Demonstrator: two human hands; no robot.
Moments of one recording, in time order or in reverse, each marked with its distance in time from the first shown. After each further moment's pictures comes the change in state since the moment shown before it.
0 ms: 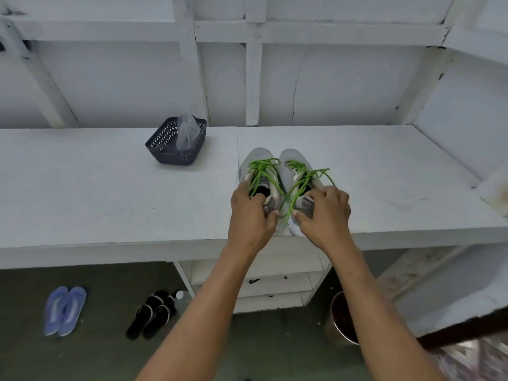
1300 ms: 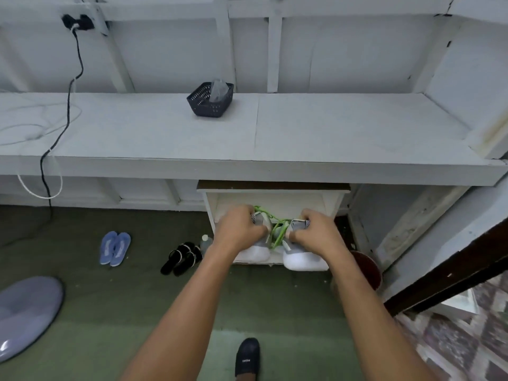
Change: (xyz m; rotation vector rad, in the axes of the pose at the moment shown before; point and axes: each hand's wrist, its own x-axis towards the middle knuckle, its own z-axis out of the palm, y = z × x) left_hand -0.251 0.060 -0.057 0.133 -0.245 -0.375; right_hand -0.242 0.023 -0.032 0.331 -0.368 0.072
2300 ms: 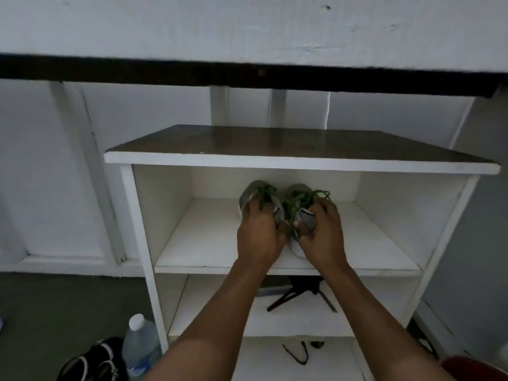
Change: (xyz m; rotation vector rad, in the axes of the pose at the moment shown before) left_hand 0.388 -0.204 0.351 -0.086 0.581 0.459; right_hand 0.410 0.242 0.319 0.094 0.655 -0.577
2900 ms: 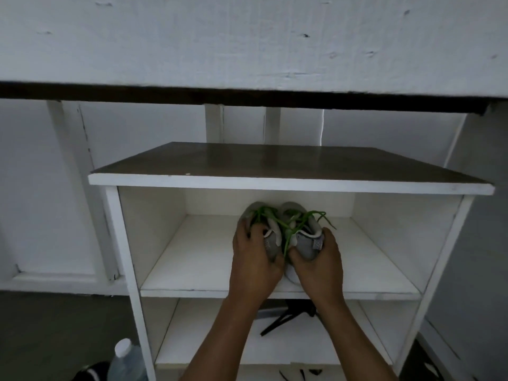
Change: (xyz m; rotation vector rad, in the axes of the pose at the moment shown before) left_hand -0.012 0.001 0.009 -0.223 0.056 -0.027; right_hand -0.013 0.007 0.006 0.300 0.067 0.340
